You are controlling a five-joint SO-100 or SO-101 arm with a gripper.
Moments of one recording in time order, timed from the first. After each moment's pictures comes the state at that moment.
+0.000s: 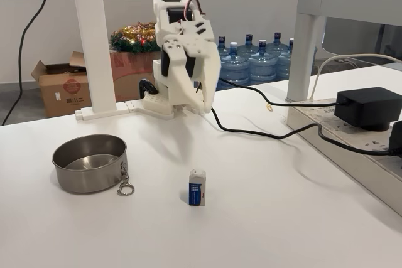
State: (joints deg) arm 11.4 171.0 181.7 22.6 86.1
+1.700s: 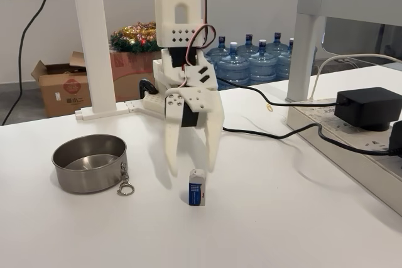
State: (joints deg) arm 11.4 91.8 166.9 -41.7 87.4
